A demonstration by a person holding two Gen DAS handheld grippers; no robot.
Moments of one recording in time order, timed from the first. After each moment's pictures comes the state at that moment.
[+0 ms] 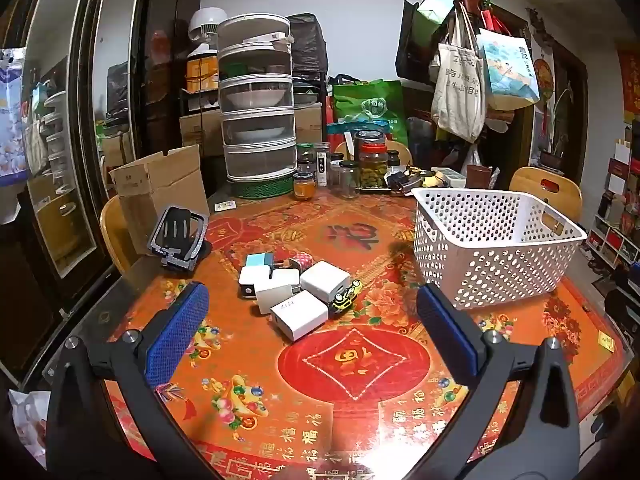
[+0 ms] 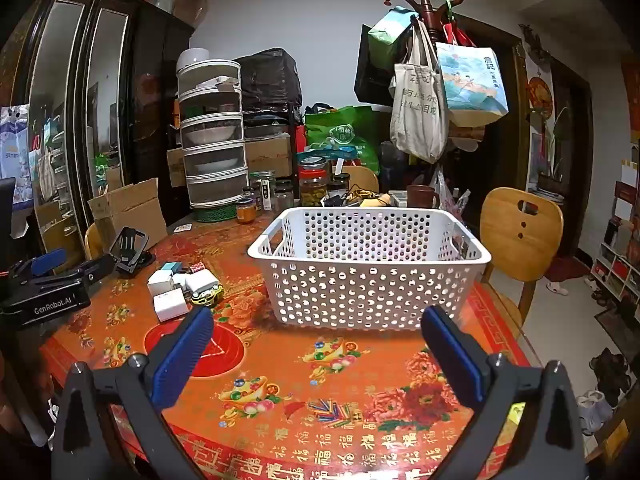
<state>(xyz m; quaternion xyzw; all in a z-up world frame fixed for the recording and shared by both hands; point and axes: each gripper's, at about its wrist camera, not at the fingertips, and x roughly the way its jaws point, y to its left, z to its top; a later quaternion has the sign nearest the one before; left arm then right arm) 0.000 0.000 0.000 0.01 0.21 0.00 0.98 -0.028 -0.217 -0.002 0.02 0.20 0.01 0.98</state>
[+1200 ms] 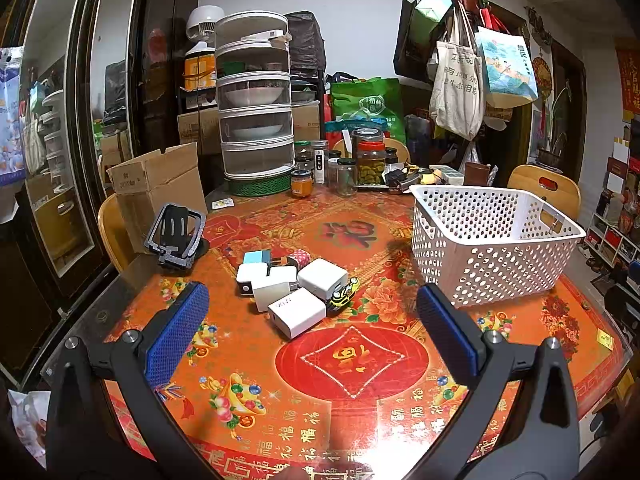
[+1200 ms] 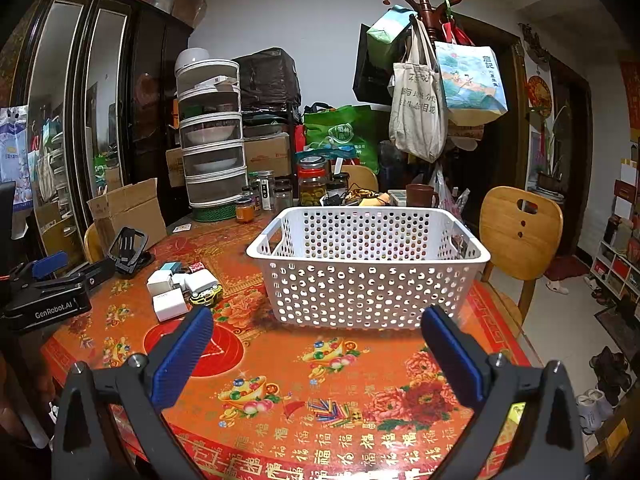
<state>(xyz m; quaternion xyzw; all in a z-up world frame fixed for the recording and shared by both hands) -0.003 0.000 0.002 0.01 0.21 0.00 0.98 -0.028 -0.221 -0.002 0.03 0.19 0.01 0.98</state>
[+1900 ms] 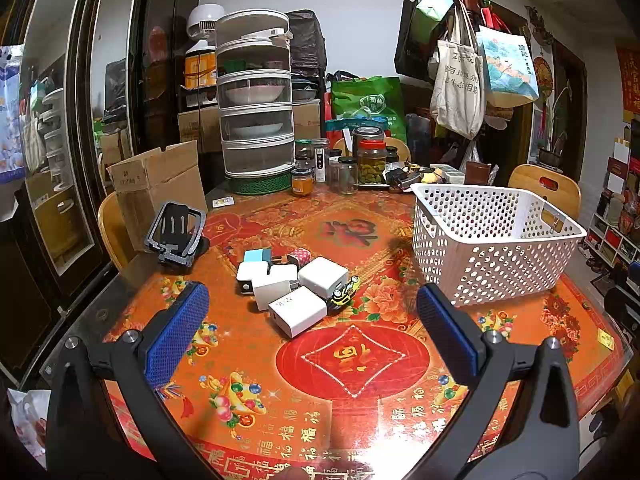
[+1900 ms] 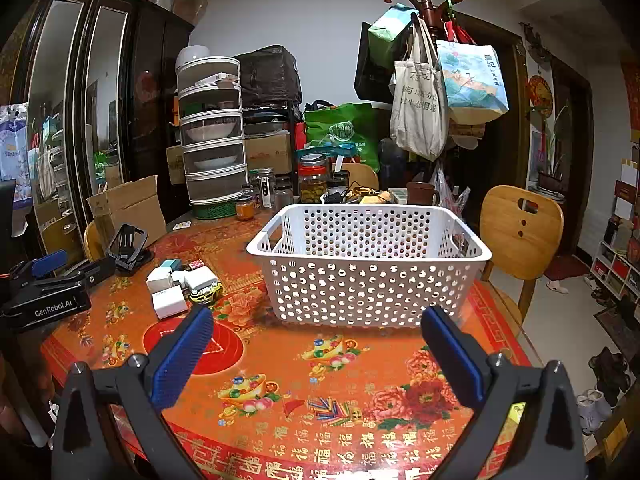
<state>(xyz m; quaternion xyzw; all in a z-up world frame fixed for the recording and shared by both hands) -0.002 0.000 0.002 0.01 0.21 0.00 0.98 -0.028 -0.217 -0.004 0.02 0.19 0.01 0.98</state>
